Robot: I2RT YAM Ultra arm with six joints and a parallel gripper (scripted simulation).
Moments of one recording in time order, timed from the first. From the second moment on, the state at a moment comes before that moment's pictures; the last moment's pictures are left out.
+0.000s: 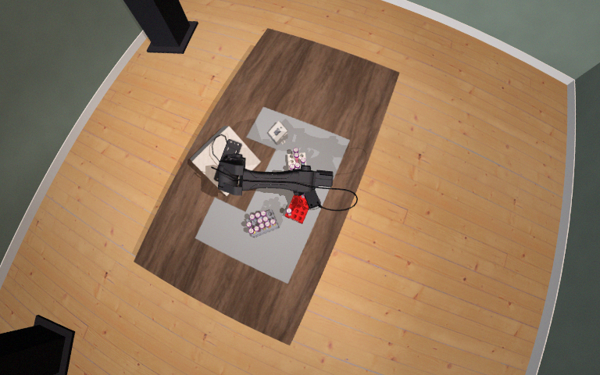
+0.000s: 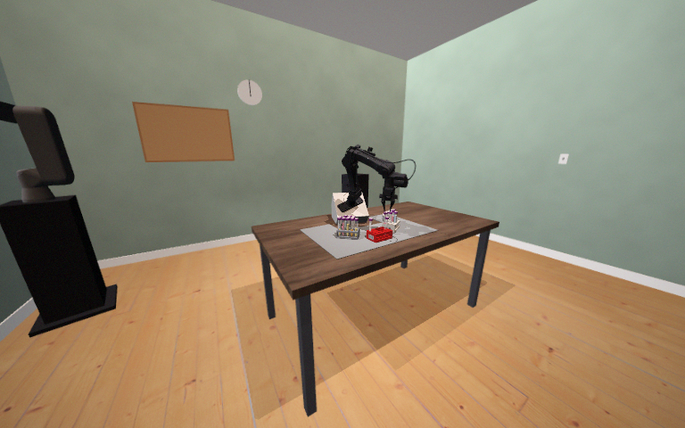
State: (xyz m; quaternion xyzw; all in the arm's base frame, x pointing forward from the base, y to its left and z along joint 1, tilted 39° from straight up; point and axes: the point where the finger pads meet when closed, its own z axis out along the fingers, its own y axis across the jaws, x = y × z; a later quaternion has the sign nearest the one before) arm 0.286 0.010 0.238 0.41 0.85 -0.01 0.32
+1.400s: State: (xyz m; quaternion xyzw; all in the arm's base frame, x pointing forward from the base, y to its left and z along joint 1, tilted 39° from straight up) arm 0.303 0.004 0.217 0.41 0.85 -0.01 0.33
